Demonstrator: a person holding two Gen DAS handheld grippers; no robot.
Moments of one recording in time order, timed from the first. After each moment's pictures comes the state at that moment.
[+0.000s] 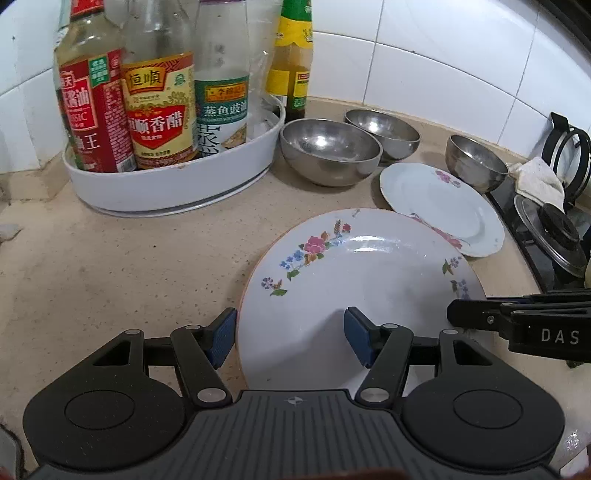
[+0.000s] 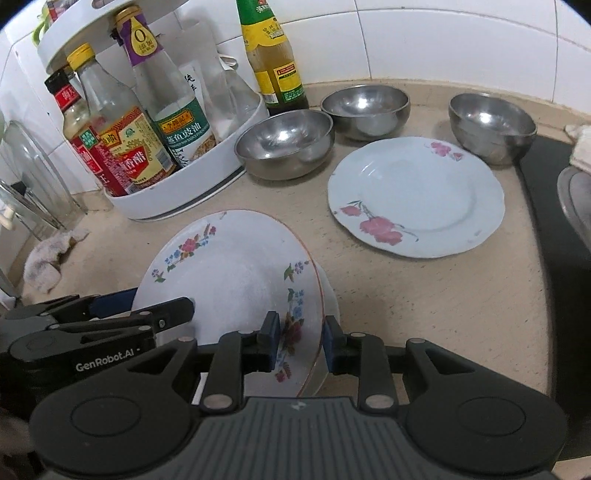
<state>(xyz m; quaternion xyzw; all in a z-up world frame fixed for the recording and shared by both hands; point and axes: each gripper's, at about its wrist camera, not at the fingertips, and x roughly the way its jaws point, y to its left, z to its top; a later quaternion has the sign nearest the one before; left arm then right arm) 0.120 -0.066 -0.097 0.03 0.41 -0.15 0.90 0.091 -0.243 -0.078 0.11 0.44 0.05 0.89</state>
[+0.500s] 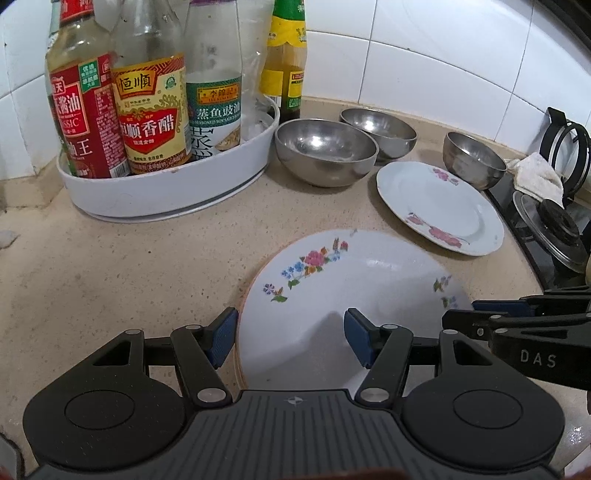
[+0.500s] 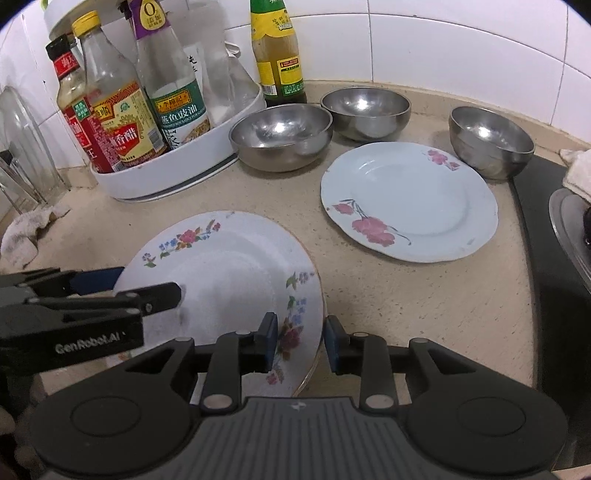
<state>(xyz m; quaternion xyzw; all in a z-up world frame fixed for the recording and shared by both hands) 0.124 -0.068 -0.097 0.04 0.41 -0.16 0.90 0.094 -0.234 -0.085 0.06 0.45 0.03 0.89</state>
